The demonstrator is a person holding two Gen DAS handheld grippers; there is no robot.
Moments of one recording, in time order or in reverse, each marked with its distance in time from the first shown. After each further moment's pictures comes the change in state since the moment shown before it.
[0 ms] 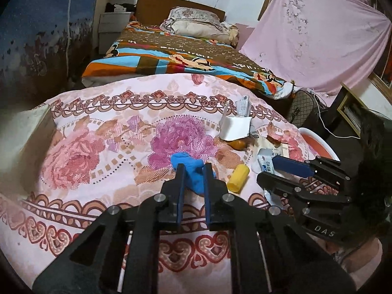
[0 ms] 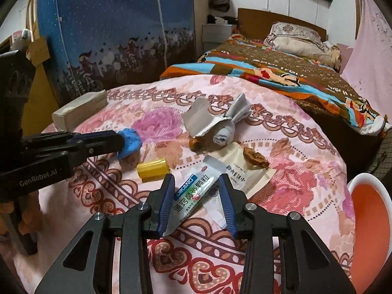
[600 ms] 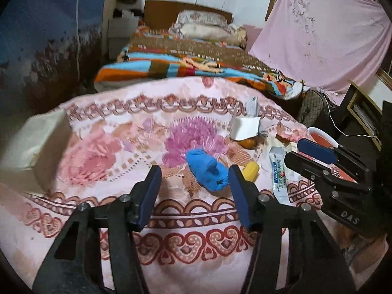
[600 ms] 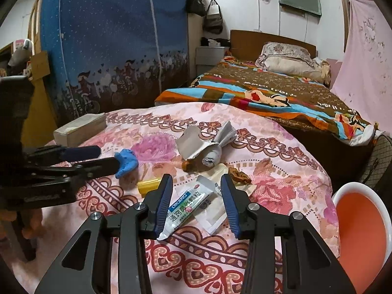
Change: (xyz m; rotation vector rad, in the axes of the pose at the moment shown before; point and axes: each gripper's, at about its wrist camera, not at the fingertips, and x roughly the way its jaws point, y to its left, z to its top) left arm -0.006 0.000 -0.003 0.007 -0.013 0.073; right arm -0.025 -0.005 0.001 0.011 -0.144 -0.040
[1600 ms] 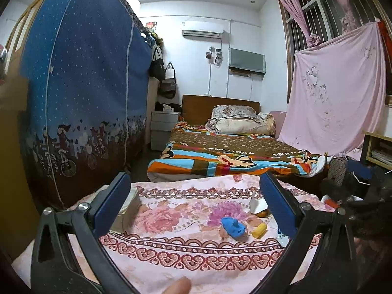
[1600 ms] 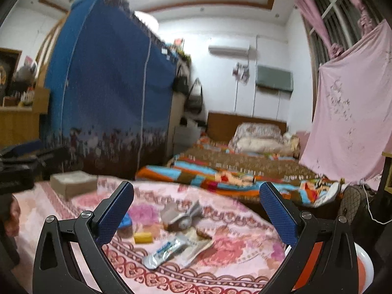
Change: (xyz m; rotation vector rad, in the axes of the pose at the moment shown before) left arm -0.122 -0.007 -0.032 0.018 -0.630 0.245; right arm -0.083 0.015 -0.007 -0.081 -0.483 -0.179
